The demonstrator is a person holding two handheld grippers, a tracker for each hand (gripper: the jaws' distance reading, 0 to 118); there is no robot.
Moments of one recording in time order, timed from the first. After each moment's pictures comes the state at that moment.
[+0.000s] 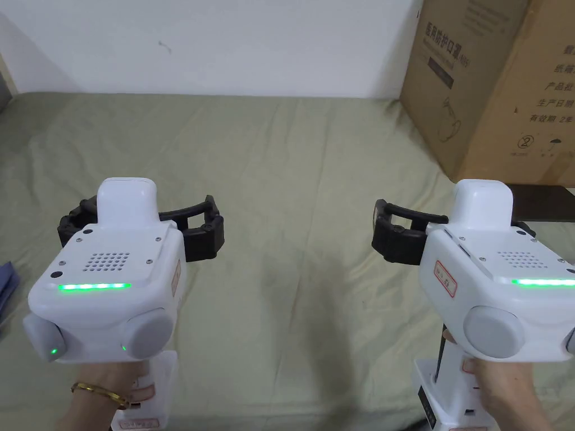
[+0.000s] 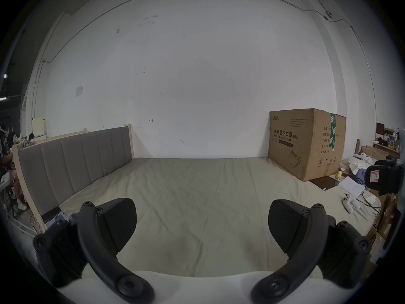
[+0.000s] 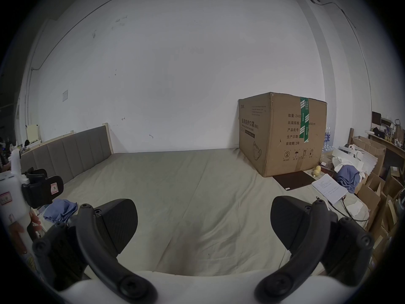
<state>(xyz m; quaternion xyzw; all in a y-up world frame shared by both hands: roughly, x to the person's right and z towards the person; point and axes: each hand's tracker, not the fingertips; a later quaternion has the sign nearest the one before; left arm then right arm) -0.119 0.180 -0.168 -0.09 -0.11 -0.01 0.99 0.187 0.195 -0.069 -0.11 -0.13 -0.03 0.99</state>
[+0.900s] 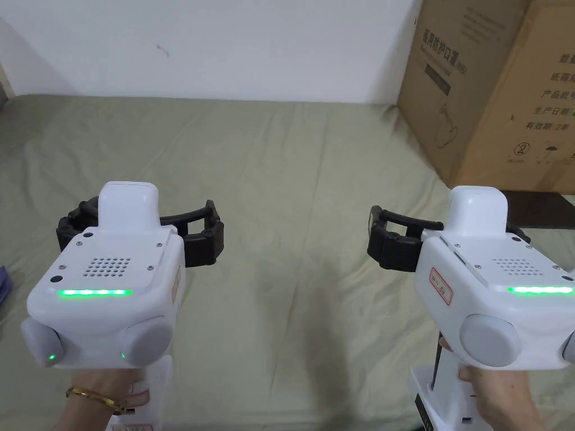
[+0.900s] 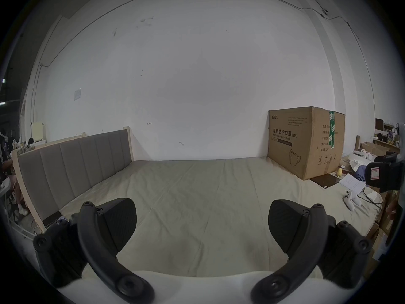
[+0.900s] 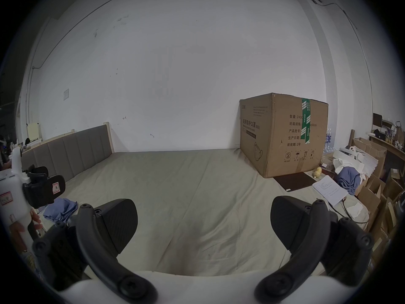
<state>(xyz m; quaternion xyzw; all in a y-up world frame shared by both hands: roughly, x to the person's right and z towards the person) -0.115 0.182 -0.170 -0.08 -0.12 -0.02 0.99 0.185 0.196 -0.072 -0.11 -0.13 -0.02 0.99</state>
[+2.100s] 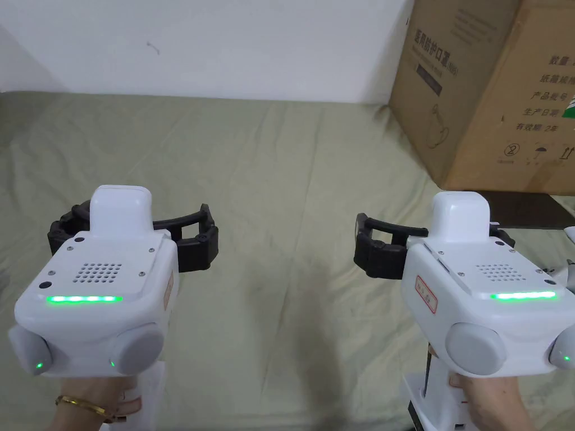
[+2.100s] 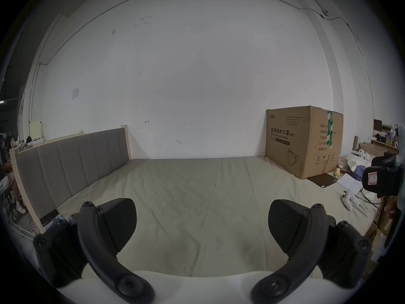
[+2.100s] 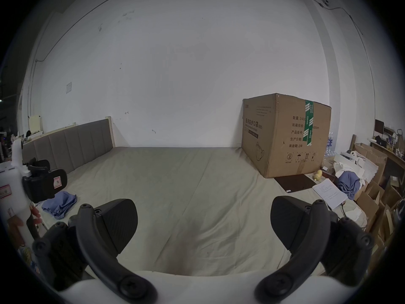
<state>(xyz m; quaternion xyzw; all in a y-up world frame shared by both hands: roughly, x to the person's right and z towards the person) -0.112 0.179 -0.171 -0.09 -0.12 -0.01 0.99 0.180 0.193 -0.073 -0.12 -0.12 -0.01 0.99</state>
